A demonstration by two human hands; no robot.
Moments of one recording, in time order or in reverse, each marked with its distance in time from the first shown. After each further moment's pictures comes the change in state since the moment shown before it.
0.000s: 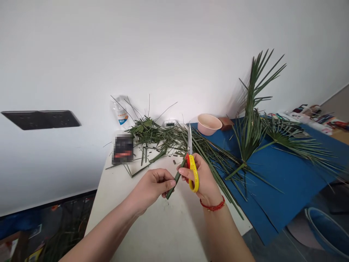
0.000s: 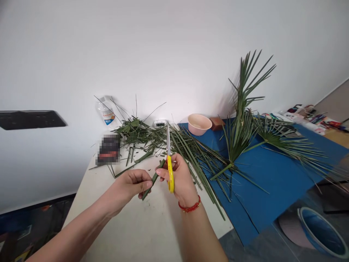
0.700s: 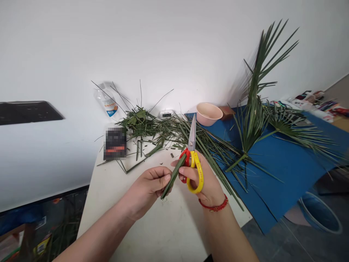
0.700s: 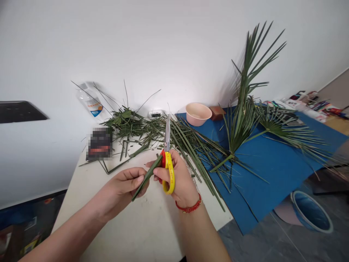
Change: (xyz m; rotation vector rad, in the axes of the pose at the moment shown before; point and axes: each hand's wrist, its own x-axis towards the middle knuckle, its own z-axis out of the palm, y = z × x) left_hand -0.001 -0.007 0.006 -0.364 -0.120 -0.061; right_hand -0.009 -0.002 -0.004 0.115 -0.105 0.078
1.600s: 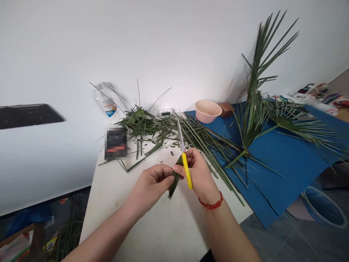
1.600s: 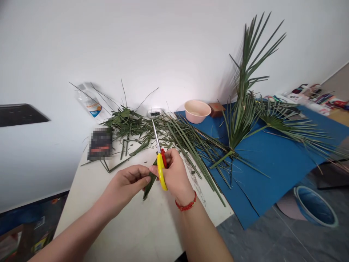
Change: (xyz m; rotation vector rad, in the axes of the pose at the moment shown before) left_hand 0.003 -0.007 0.010 0.499 0.224 0.097; right_hand 0.004 0.017 -0.003 -0.252 0.220 -0.010
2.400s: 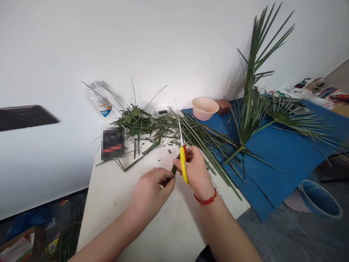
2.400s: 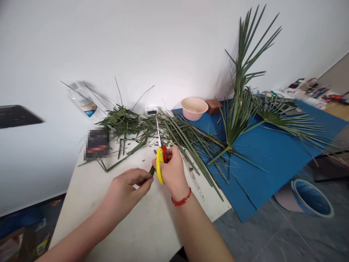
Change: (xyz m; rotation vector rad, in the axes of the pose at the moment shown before) left_hand -0.010 0.003 0.012 0.522 0.209 0.196; right_hand 0.007 0.011 -0.002 -0.079 0.206 -0.011
